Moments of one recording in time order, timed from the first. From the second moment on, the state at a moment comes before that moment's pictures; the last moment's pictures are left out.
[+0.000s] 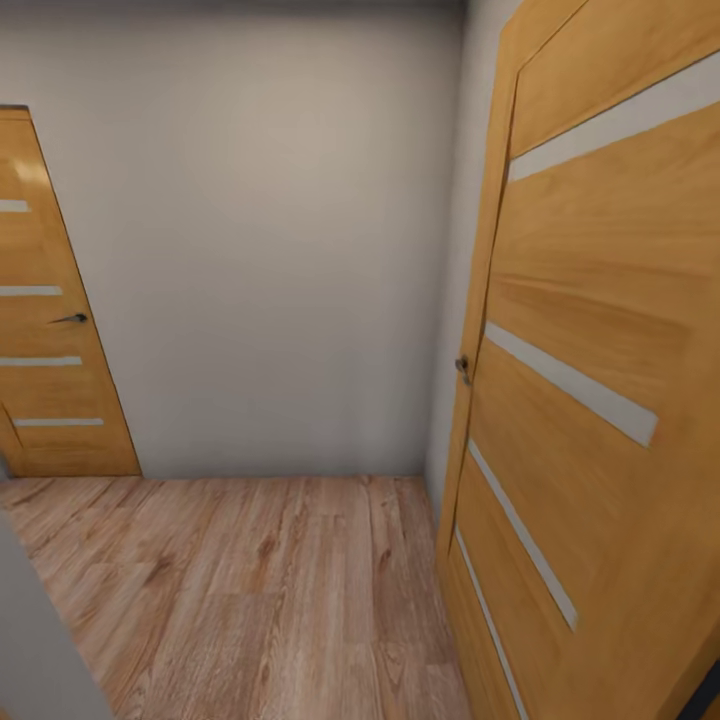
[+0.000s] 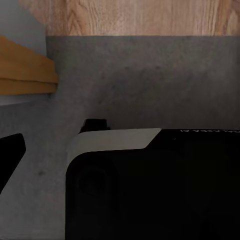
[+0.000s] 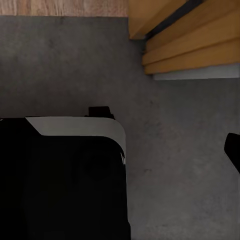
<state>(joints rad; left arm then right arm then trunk) -0.17 -0.06 0.01 -0.01 0.00 -0.11 0.05 -0.16 0.05 0.64 0.03 -0.61 -0.12 -0.20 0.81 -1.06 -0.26</state>
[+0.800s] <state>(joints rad) -0.17 -0.06 0.01 -0.01 0.00 -0.11 0.05 -0.16 0.05 0.64 0.03 -0.61 -0.12 -0.20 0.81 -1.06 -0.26</state>
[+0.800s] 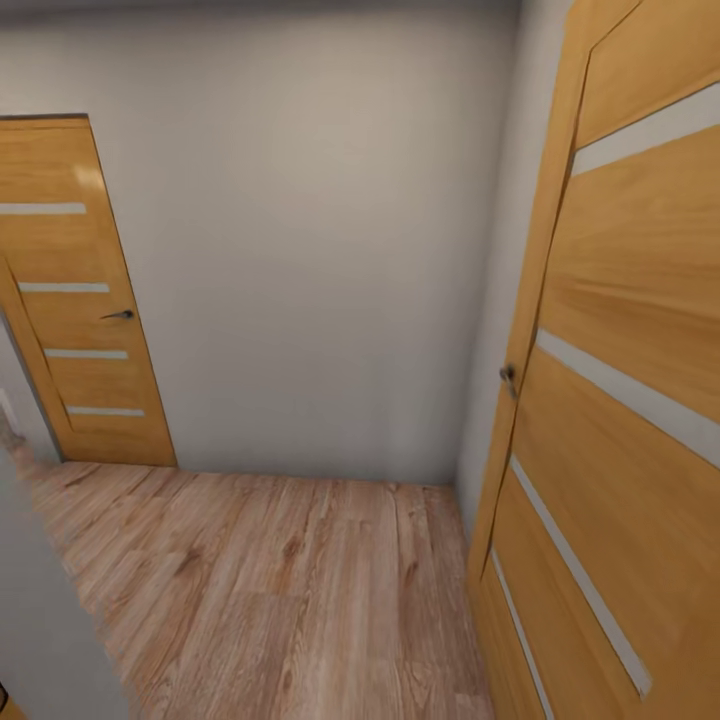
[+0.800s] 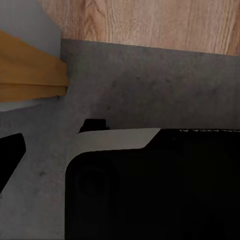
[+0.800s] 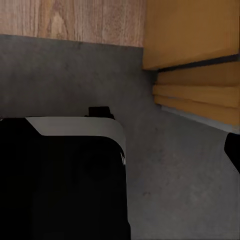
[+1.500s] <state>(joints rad) -0.17 -0.06 0.01 -0.01 0.00 -0.11 0.05 -0.16 0.05 0.64 0.03 -0.61 -0.12 -0.20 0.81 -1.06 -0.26</state>
